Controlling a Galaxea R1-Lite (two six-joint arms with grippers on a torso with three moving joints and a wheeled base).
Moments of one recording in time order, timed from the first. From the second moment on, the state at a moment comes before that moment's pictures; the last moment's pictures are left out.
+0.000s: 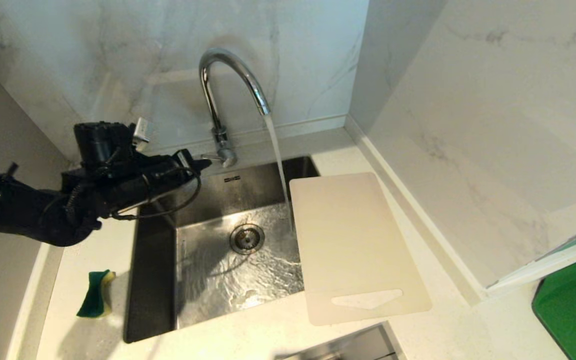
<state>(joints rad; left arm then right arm) -0.33 1.94 -1.18 -0.70 -0.17 -0.55 0.01 0.00 0.00 0.00 0.01 -0.02</state>
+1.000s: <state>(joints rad) -0.33 2.32 -1.48 -0.96 -0.15 -0.34 0.01 0.00 0.00 0.00 0.01 -0.02</state>
